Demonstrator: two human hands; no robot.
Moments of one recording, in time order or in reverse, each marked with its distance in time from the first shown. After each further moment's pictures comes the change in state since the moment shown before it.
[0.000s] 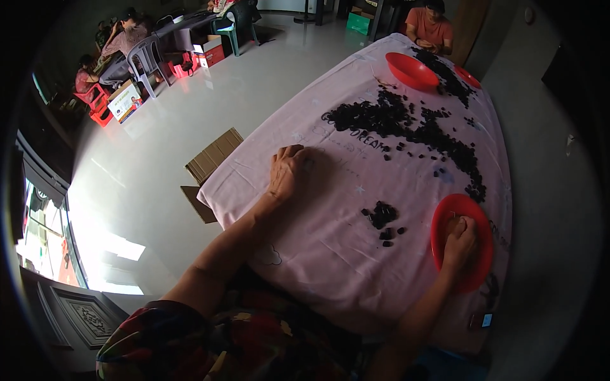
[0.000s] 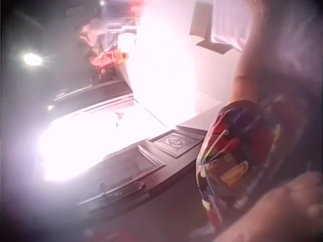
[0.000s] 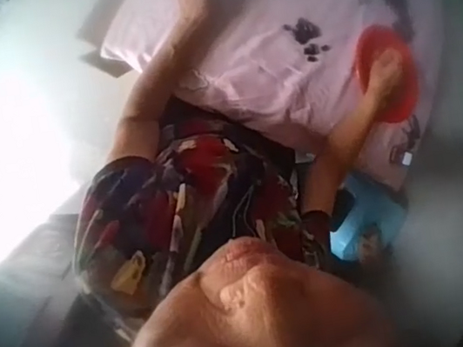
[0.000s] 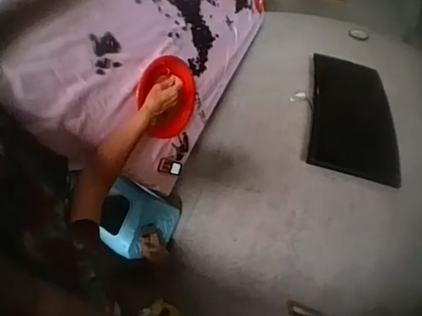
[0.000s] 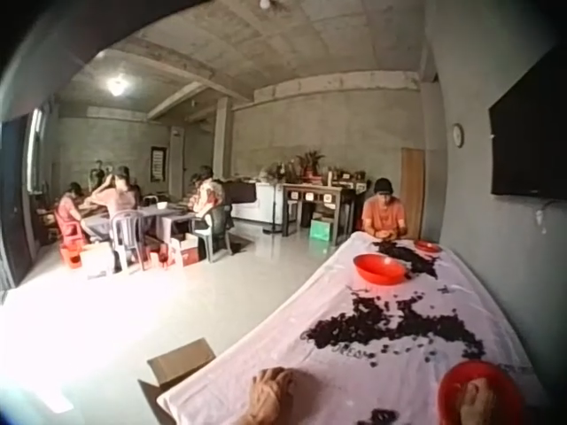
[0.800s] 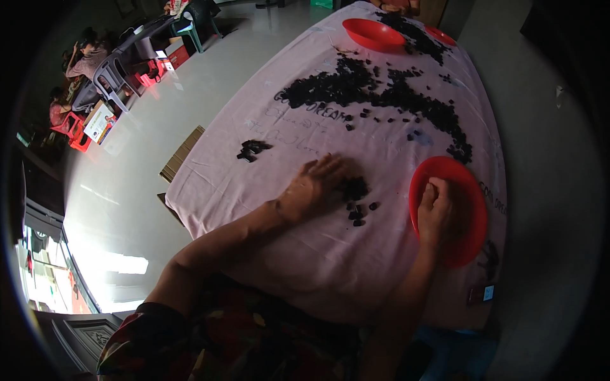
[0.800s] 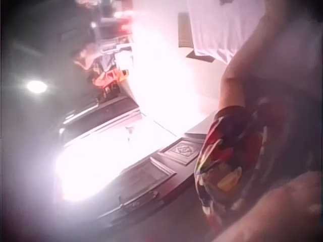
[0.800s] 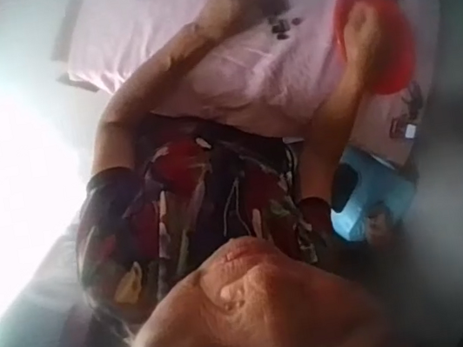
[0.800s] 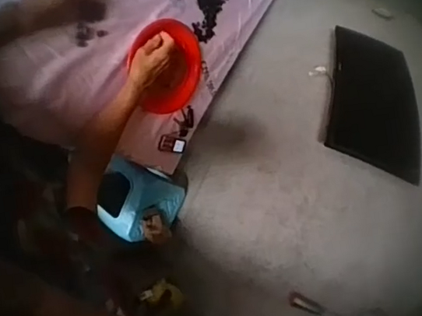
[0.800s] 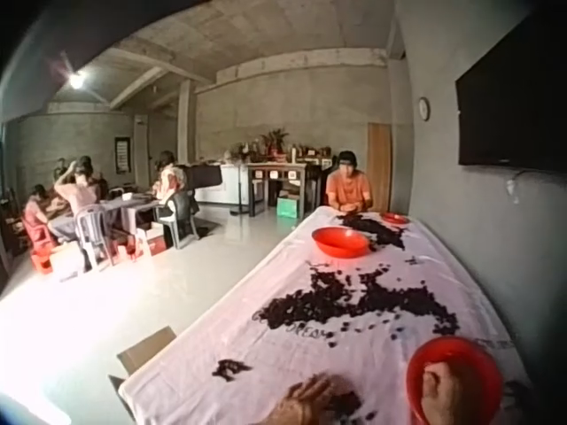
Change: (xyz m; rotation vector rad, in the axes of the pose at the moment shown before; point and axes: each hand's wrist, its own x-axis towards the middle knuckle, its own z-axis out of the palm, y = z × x) left_hand -0.037 0.108 0.056 -0.076 -0.466 0.536; right_hand -0.014 -0.028 -0.004 0.059 -0.037 -0.028
